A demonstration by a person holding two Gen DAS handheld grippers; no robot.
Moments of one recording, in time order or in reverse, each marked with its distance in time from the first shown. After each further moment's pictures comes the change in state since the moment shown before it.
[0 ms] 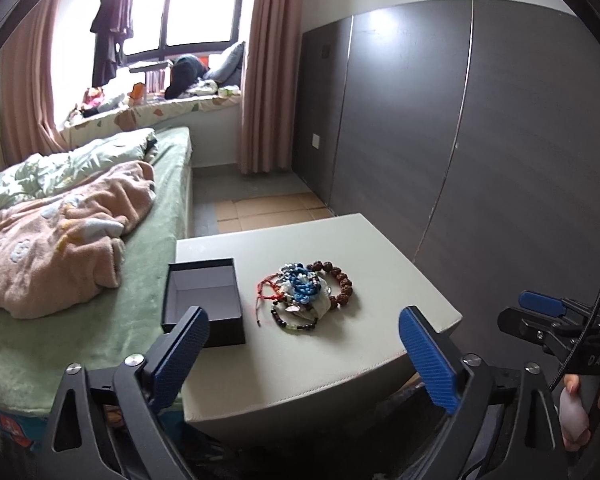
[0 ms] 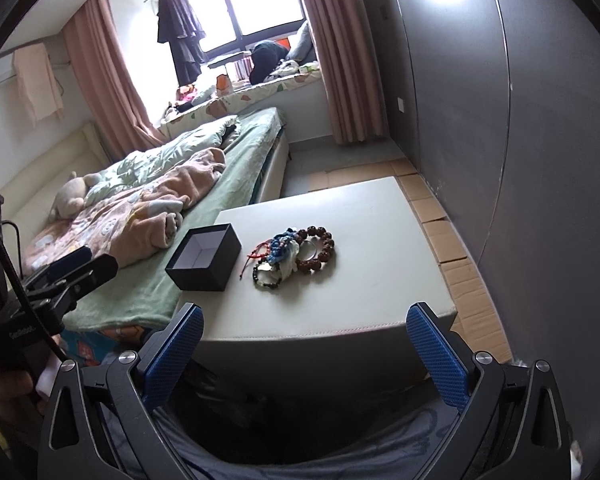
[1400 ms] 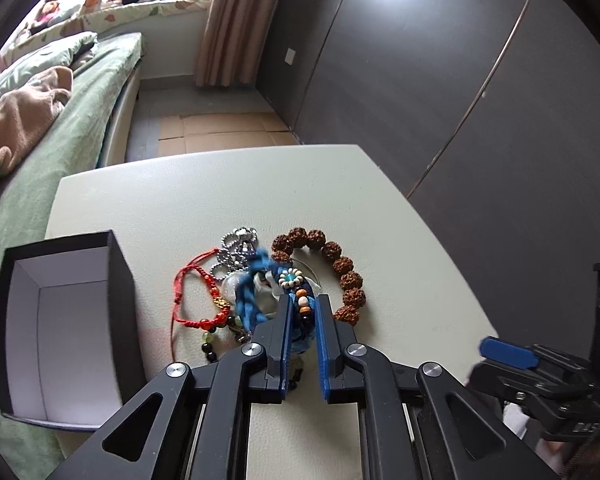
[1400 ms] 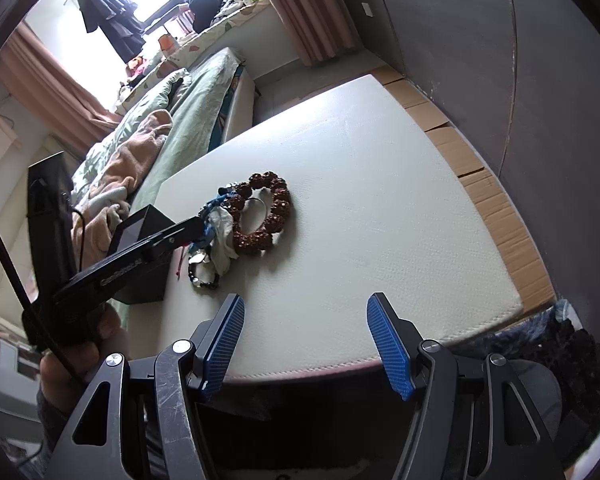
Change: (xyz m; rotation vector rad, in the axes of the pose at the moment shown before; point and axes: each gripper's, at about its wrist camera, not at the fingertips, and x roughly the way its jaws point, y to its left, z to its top) left arm 0.207 0.023 0.018 -0.105 0.281 -0.193; right arm 0.159 -0.058 0.012 0.207 0.264 0.043
